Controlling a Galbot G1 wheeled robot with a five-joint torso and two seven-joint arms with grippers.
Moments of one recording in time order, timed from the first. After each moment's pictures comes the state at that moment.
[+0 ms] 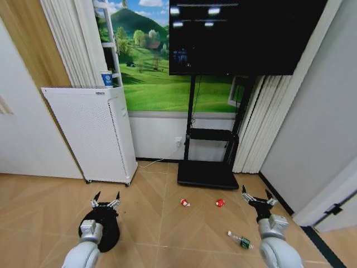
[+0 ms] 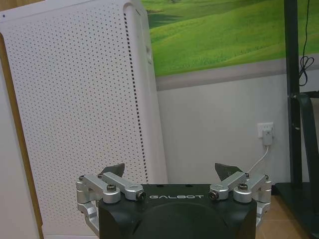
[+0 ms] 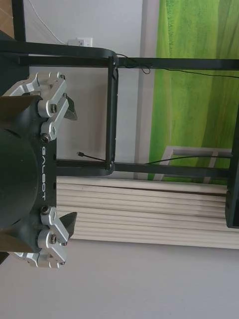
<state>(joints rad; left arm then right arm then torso) 1.45 -1.13 -0.58 -1.87 -0.31 -0.05 -0.17 -1.48 1.23 0.74 1.99 0.33 -0.05 0.27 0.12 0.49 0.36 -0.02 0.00</state>
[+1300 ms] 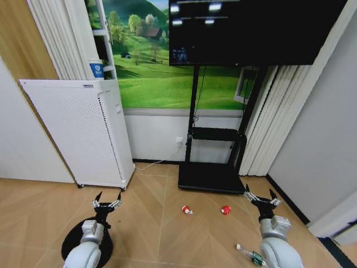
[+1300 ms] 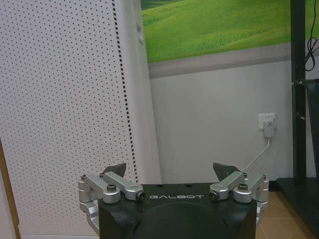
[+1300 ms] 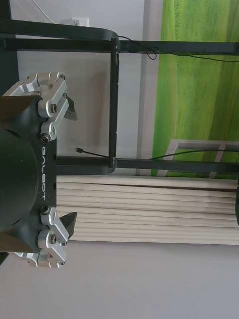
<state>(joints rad) 1.46 -1.13 -0.57 -1.87 -0.31 -0.04 -0.17 -1.48 1.23 0.74 1.97 0.34 0.01 0.30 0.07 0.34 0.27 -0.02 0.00</state>
